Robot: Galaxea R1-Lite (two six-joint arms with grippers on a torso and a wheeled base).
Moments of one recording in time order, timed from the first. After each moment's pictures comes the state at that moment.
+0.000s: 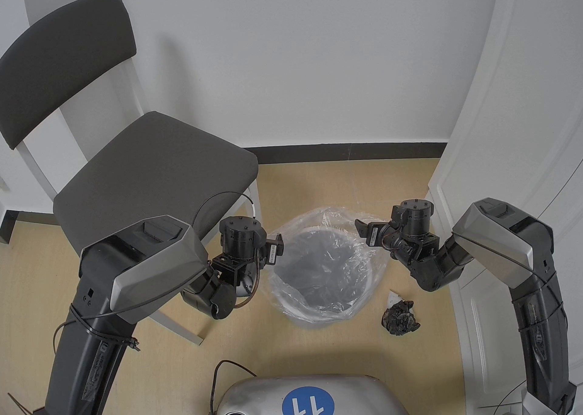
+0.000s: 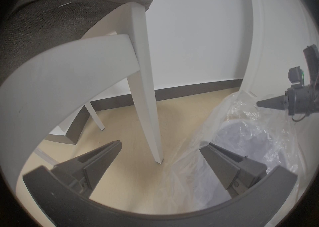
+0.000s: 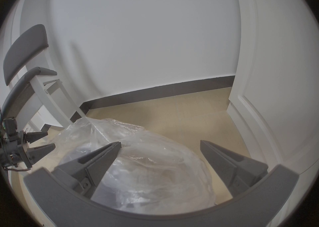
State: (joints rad) left arm -0.50 2.61 -1.31 -1.00 0.37 0.00; right arm 0.32 2.58 -1.34 -0.98 -0.15 0.20
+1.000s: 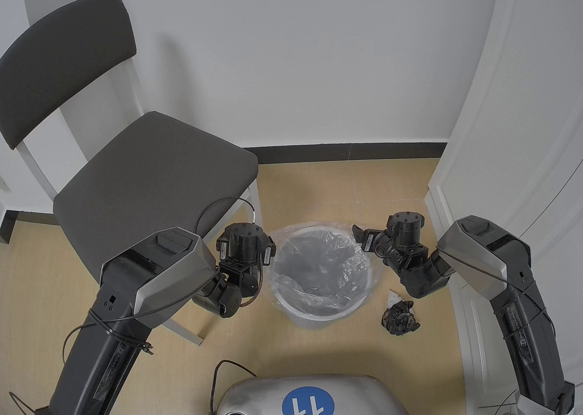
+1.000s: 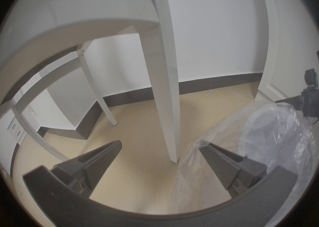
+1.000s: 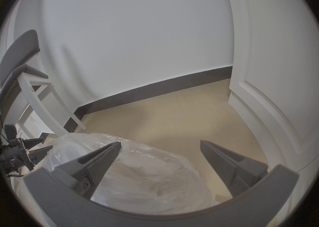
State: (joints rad) left arm -0.47 2.75 -1.49 -0.95 0.50 0.00; right arm 0.30 2.76 -1.52 -1.00 -0.16 0.27
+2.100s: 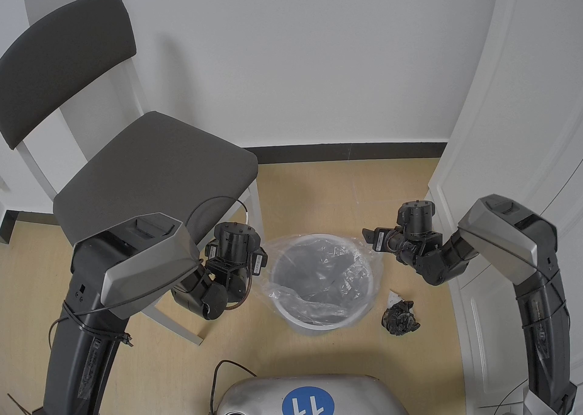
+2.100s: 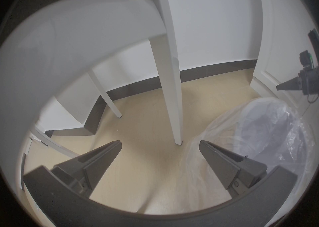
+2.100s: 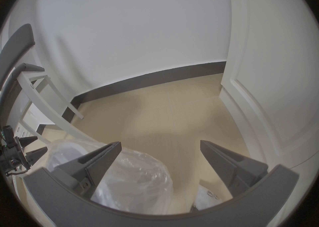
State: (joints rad) left arm -0.48 2.58 -1.25 -0.89 0.48 0.02; right arm 0.29 2.57 -1.36 -0.81 -0.16 0.25
